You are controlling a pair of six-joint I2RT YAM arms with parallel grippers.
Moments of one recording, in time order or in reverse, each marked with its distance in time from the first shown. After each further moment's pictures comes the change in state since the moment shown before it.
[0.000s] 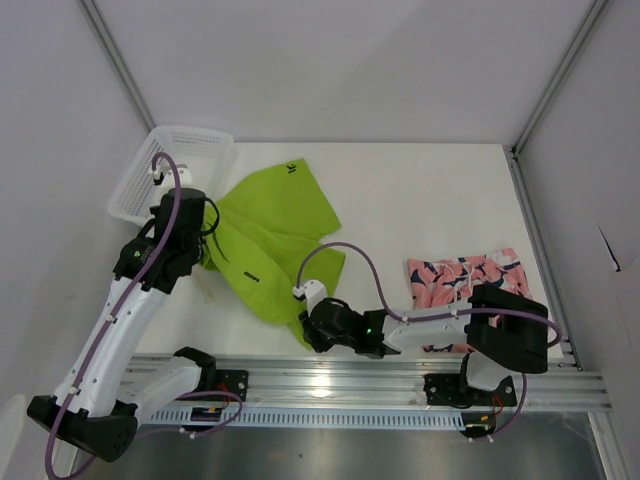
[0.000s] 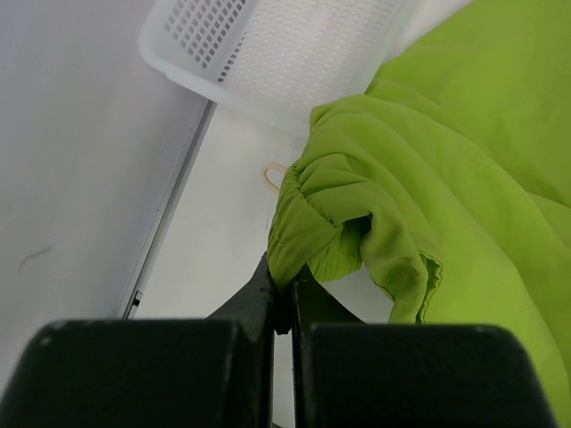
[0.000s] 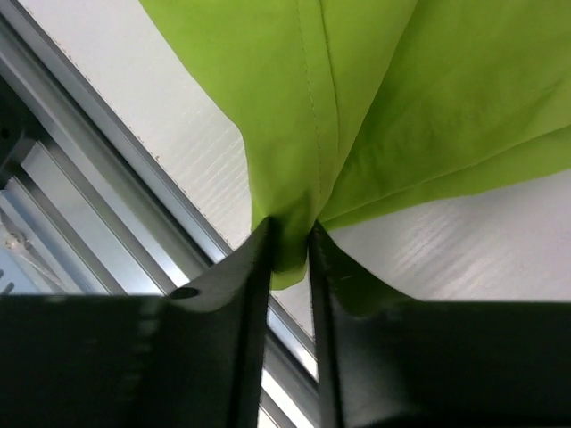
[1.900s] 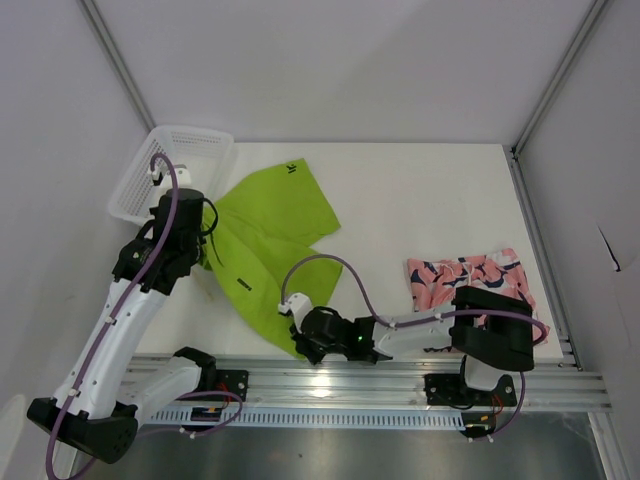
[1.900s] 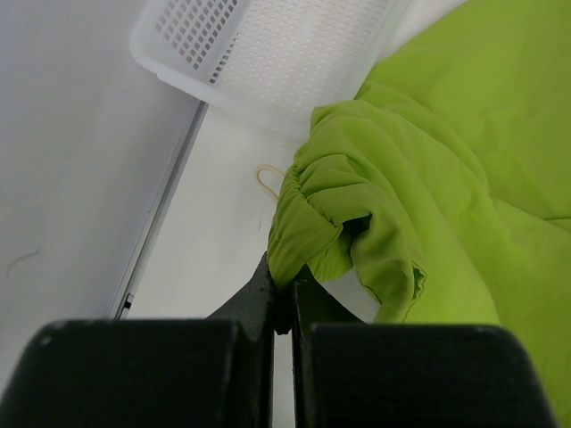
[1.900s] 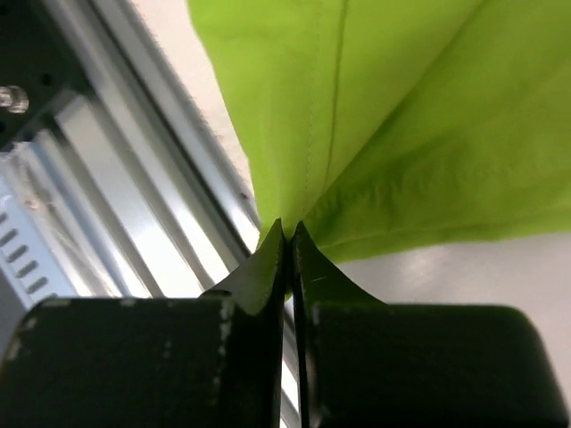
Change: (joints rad) left arm 0.008 -0.009 -0.007 0.011 0.024 -0.002; right arm 0.064 0.098 0.036 0.087 -0.090 -0.090
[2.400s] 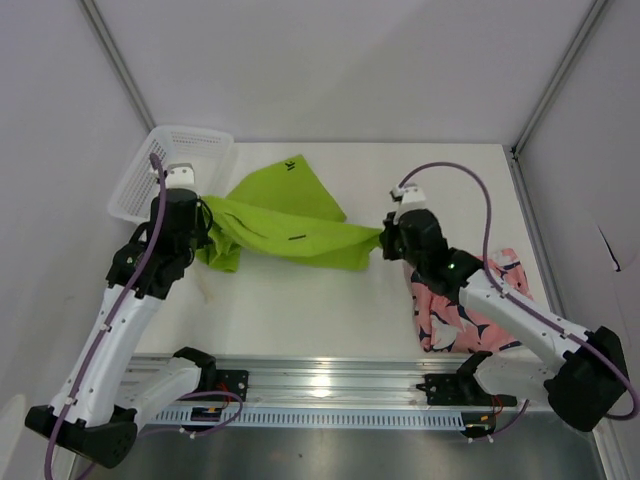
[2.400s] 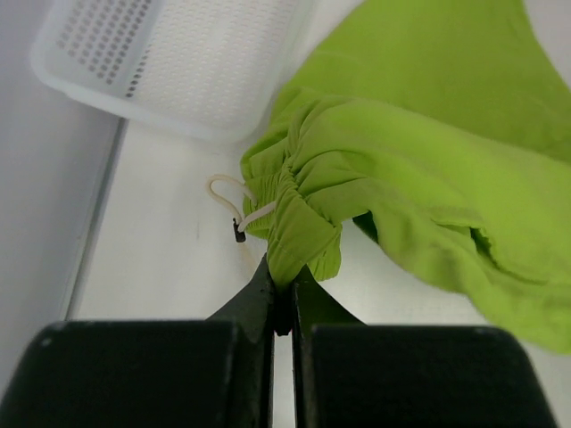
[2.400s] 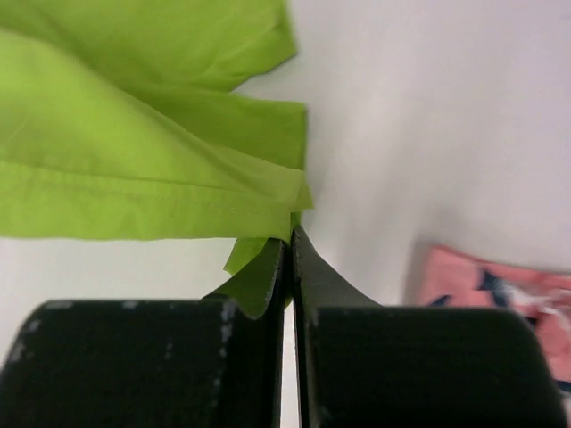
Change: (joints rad) left arm 0.005 -0.026 0.008 0.017 0.165 0.012; right arm -0.610 -0.537 0.062 -0.405 0.180 -0.086
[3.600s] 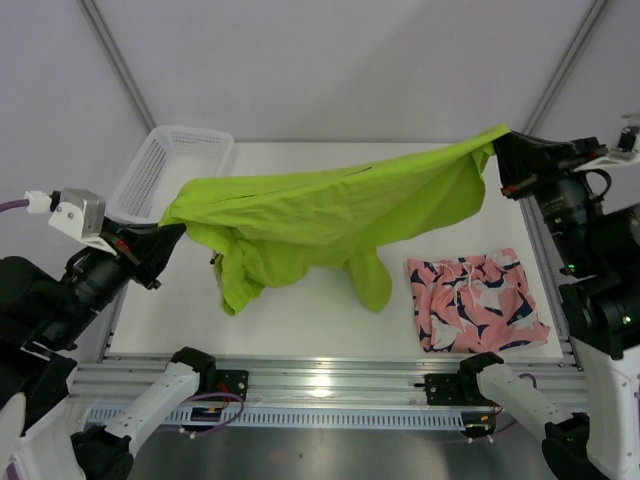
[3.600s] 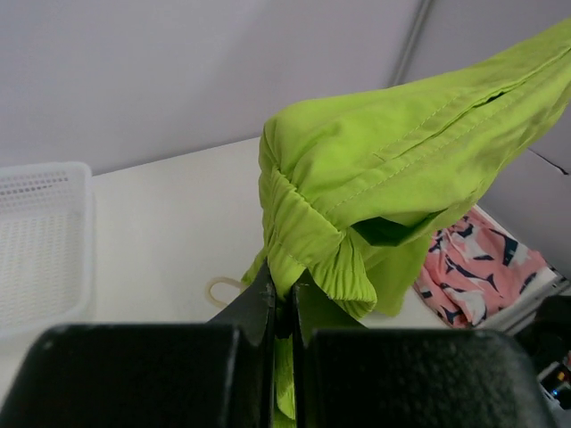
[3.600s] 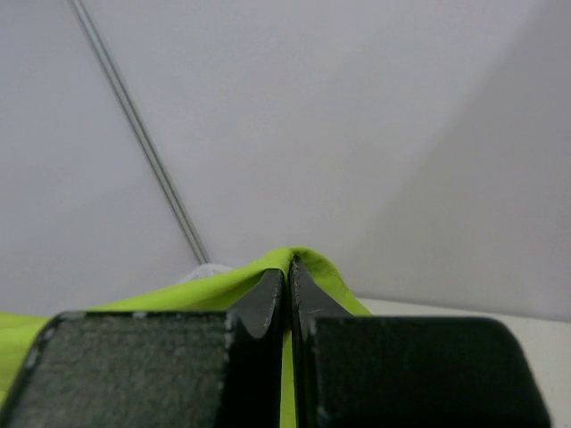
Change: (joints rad) left arm 0.000 -0.192 0.562 -0.156 0.679 0.097; right arm -0.436 -0.254 0.779 -0.196 -0.308 -0.014
